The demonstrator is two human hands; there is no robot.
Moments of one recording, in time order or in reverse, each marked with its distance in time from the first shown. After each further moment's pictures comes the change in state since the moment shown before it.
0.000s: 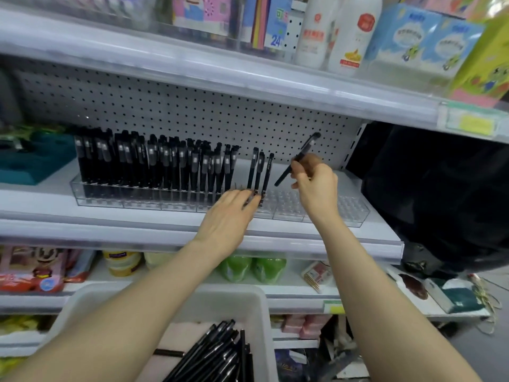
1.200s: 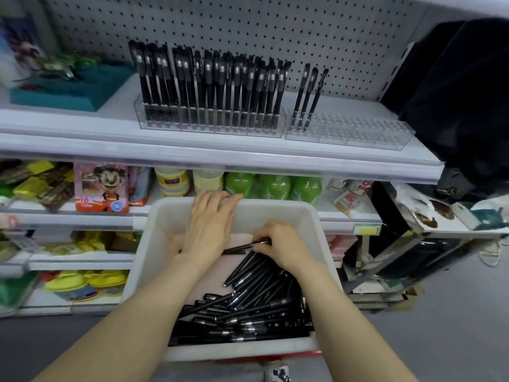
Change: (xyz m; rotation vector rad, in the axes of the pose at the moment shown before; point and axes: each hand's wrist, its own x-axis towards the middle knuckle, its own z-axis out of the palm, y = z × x) left_hand -0.211 -0.041 0.010 -0.230 0.033 -0.213; right_hand -0.258 0.032 0.094 -0.382 -0.800 -0.030
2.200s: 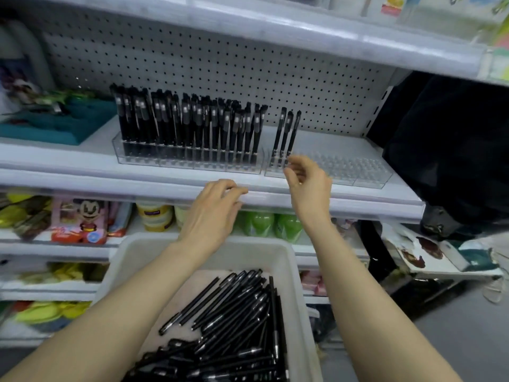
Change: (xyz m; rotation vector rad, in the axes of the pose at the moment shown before) left_hand 0.097 0.051 -0.031 -0.042 0.032 0.023; right_hand 0.065 0.002 -0.156 0.322 0.766 0.044
